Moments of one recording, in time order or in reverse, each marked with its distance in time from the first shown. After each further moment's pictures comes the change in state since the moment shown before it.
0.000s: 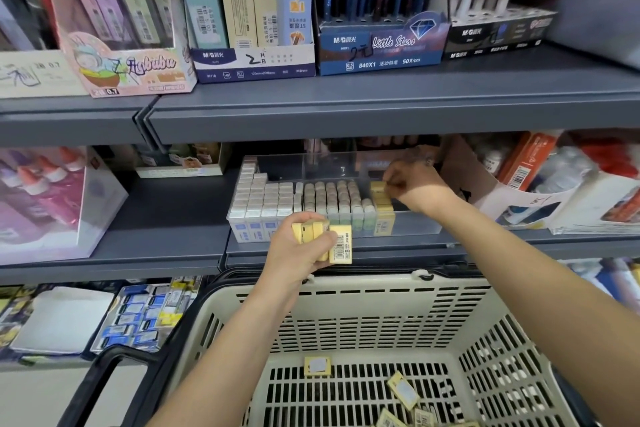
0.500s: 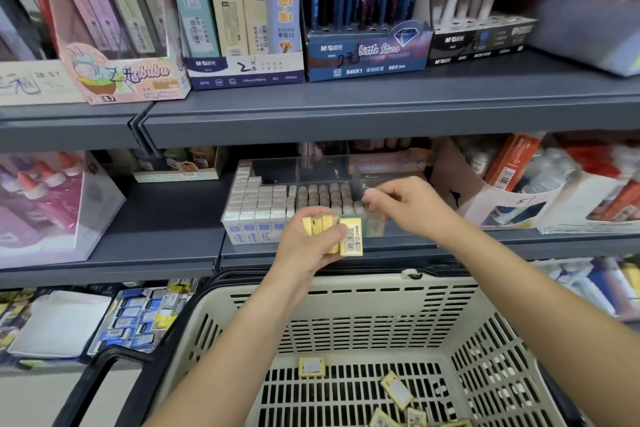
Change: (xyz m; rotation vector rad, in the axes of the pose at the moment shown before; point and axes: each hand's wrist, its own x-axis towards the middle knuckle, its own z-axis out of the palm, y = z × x) left_hand 0.000 0.008 0.025 -0.089 -0.069 -0.017; right_hand -0.056 -0.021 -0.015 0.177 0.008 -0.190
